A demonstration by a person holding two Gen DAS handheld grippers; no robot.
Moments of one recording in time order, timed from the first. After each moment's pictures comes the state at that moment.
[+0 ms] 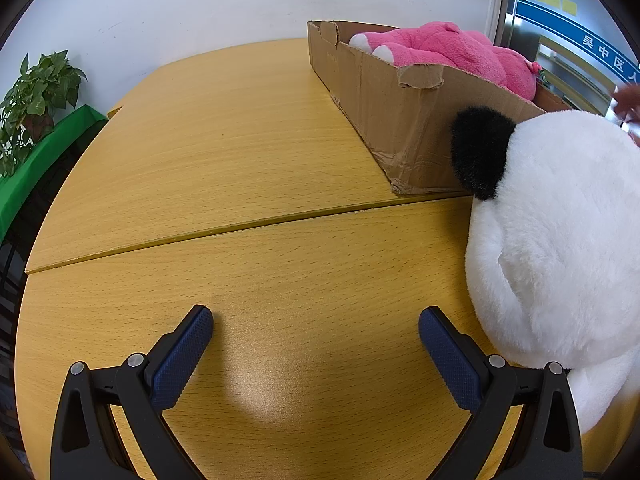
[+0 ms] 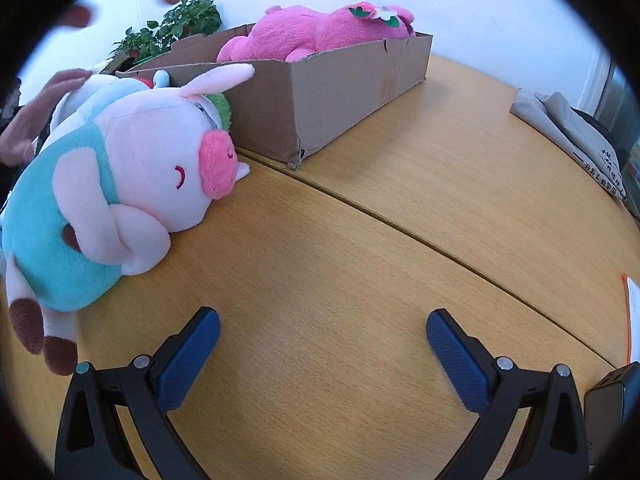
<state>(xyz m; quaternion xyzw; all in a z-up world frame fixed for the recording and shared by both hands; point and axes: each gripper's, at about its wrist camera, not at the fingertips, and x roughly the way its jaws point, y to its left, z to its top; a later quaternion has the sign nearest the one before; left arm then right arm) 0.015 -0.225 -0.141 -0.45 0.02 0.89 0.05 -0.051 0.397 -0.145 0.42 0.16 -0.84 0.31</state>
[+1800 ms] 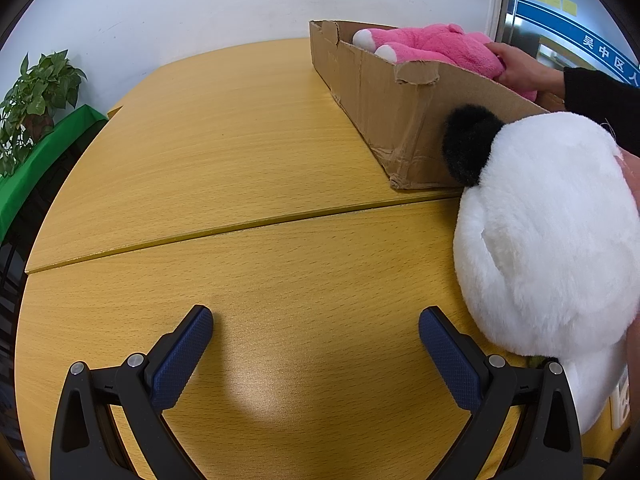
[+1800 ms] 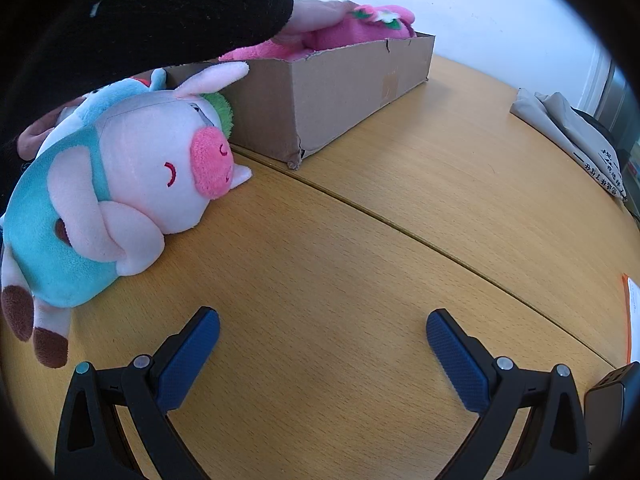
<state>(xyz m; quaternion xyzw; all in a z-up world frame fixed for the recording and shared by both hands) 0.015 -0.221 -0.142 -0.45 0.02 0.89 0.05 -0.049 0.397 -0.146 0.42 0.16 -0.83 0.31</state>
